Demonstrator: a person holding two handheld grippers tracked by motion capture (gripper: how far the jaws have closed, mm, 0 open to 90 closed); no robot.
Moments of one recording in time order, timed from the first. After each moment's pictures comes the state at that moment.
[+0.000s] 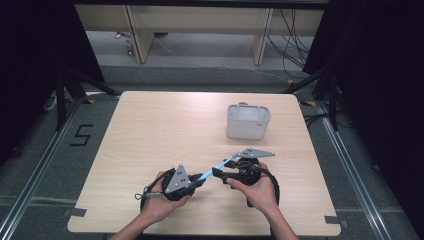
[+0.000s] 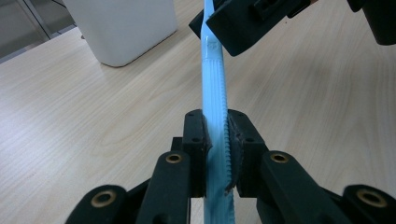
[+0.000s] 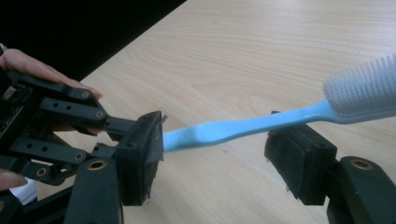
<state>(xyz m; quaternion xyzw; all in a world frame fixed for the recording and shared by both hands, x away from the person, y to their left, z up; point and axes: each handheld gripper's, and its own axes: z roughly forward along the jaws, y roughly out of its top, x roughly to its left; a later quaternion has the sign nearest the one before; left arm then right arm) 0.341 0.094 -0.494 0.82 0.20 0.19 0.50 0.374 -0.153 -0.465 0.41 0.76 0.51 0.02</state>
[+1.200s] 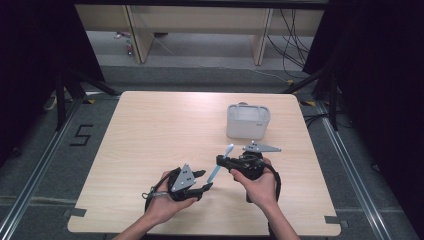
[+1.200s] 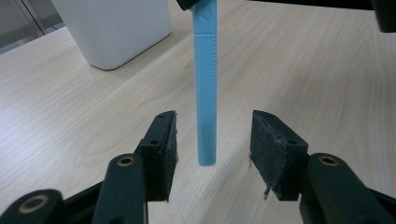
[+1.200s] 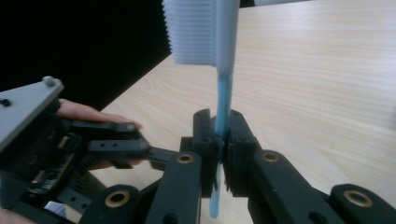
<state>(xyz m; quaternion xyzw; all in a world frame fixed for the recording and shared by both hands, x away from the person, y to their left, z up) 0.341 0.082 -0.489 0.82 0.21 0.18 0.51 0.378 -0.159 -0.443 0.40 0.73 0.55 0.02</state>
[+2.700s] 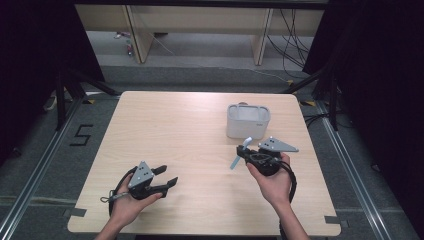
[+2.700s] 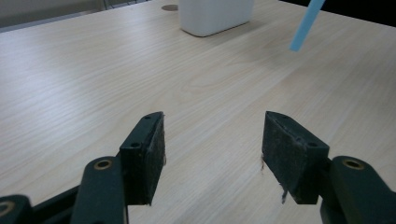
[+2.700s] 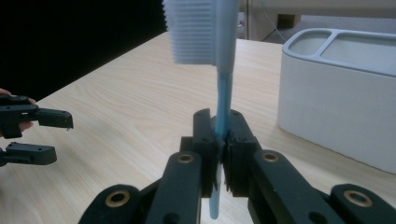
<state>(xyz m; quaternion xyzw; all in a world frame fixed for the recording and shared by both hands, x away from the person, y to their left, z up) 0.339 0.182 -0.502 0.76 0.34 0.20 0.51 0.377 -0.194 -0.425 0.40 0.73 0.52 0.17</state>
